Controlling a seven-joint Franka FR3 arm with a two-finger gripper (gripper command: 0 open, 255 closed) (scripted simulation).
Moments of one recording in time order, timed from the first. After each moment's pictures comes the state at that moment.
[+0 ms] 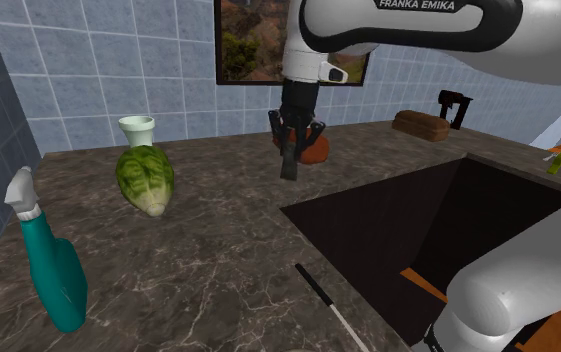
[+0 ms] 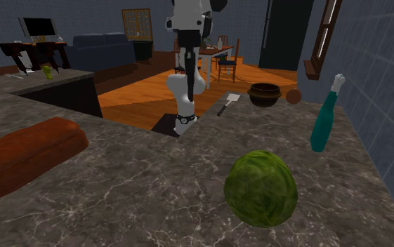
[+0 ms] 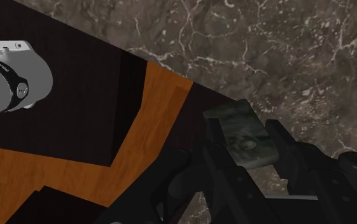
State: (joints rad) arm -0.27 -0.32 0.46 -1.85 0.17 1.58 1.56
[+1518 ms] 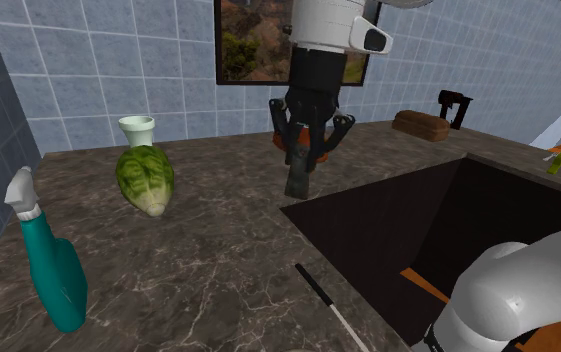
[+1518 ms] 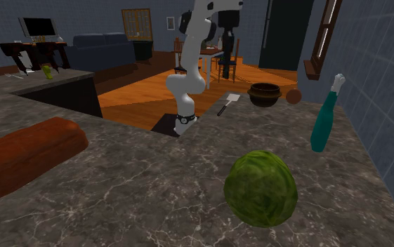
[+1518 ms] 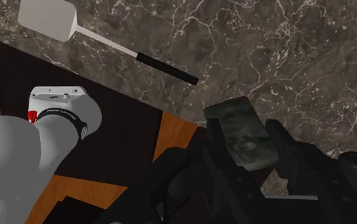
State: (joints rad) arm -0.17 -0.51 0.57 -1.80 0.29 1.39 1.78
